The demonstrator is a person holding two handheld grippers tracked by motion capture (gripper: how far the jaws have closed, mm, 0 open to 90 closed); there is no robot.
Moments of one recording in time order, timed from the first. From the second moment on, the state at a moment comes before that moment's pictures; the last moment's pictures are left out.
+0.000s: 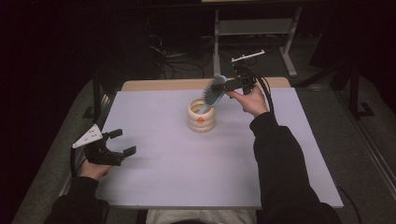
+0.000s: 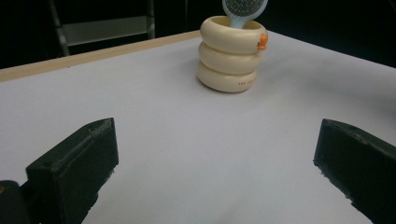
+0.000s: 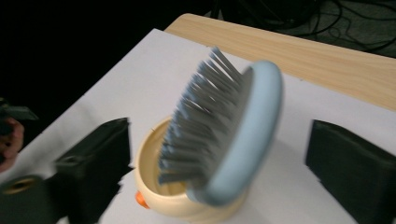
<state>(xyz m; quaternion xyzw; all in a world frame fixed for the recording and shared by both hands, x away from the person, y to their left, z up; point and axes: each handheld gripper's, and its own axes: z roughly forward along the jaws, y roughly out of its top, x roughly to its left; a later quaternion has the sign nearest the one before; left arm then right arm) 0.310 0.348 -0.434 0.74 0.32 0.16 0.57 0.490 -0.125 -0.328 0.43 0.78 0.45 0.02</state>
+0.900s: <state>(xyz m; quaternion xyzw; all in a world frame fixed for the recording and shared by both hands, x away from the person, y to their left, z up) 0.311 0.349 -0.435 0.74 0.34 0.16 0.56 0.464 -0.174 -0.329 0.40 0.77 0.50 0.04</state>
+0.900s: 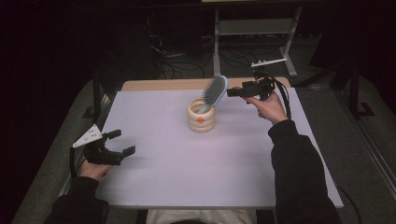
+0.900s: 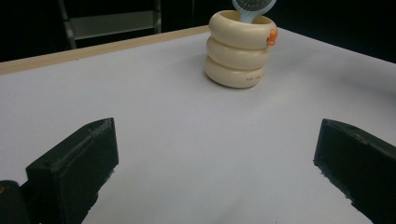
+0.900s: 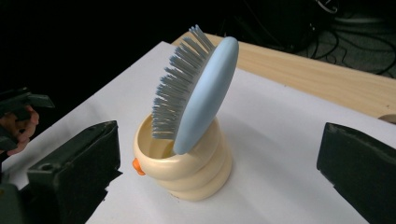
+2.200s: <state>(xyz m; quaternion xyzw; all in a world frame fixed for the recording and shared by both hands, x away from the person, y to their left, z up) 0.309 0.351 -0.434 0.74 0.34 0.16 0.57 0.410 -0.218 -0.351 0.37 0.77 0.50 0.12</state>
